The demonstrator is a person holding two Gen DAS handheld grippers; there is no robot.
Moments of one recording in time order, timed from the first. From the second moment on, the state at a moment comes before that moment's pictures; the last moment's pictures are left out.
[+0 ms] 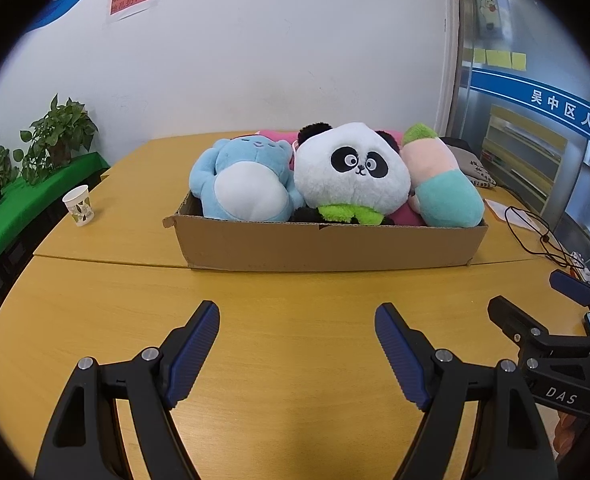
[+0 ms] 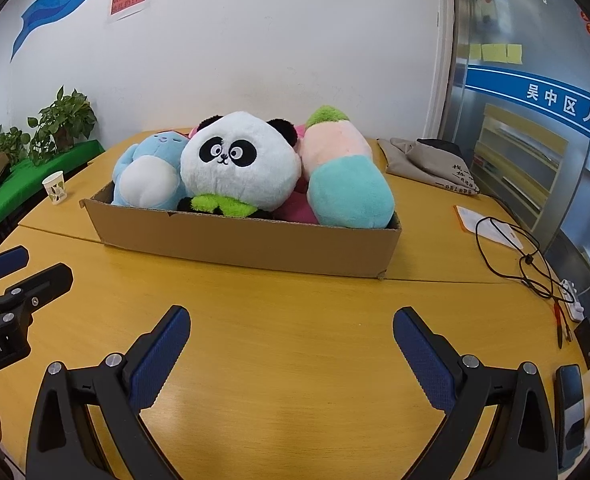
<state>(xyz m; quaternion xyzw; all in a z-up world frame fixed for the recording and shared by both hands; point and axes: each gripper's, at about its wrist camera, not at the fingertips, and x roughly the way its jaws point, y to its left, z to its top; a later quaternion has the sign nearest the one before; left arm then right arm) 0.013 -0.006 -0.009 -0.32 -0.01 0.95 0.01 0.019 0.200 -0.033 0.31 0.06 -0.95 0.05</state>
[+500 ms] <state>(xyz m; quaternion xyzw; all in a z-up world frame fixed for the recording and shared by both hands) 0.018 -0.010 -0.010 -0.33 -0.01 0.95 0.01 0.025 0.196 -0.034 0.31 0.06 -0.95 0.06</state>
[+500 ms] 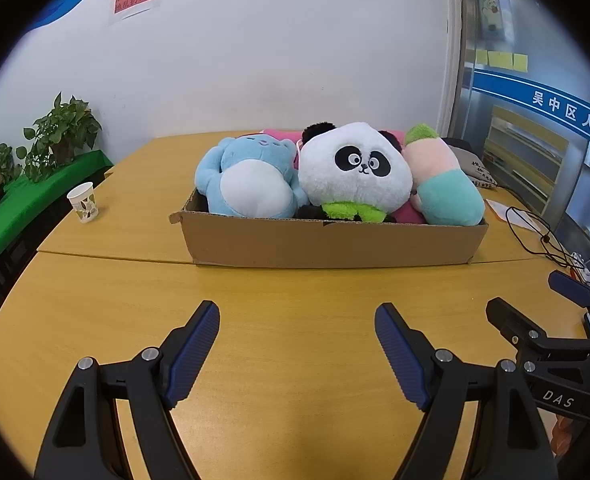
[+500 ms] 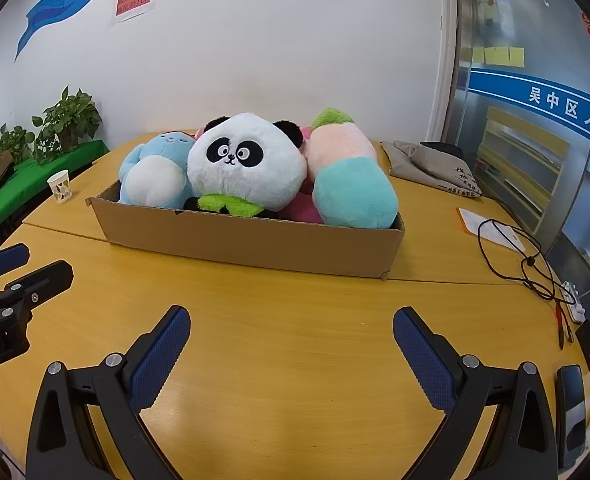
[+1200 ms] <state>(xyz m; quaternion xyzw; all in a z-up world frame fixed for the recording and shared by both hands) 0.011 0.004 -0.022 -0.34 0.00 0.94 0.04 0.028 0.199 -0.040 0.32 0.06 -0.94 0.03</state>
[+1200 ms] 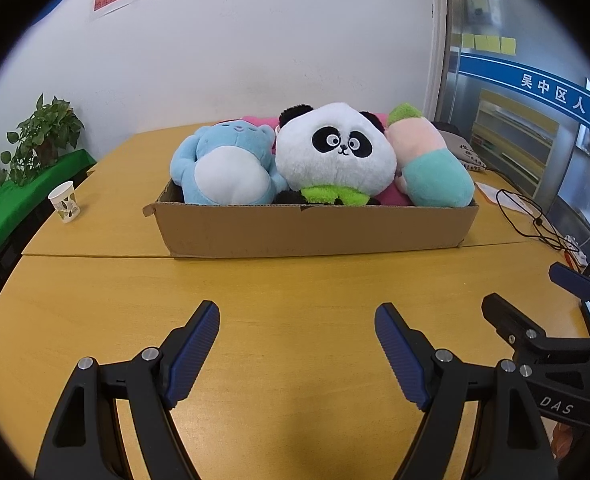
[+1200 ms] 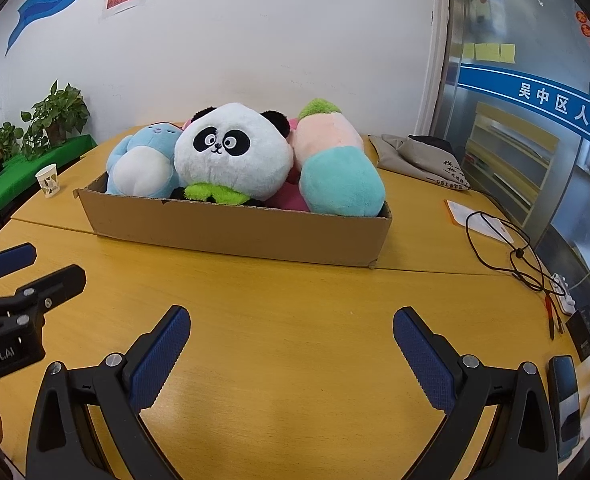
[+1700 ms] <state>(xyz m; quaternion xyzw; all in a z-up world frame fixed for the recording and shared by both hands) 0.013 0.003 -0.026 -0.35 0.01 0.94 0.02 0.028 0.190 -0.042 0.32 0.07 -0.95 0.04</state>
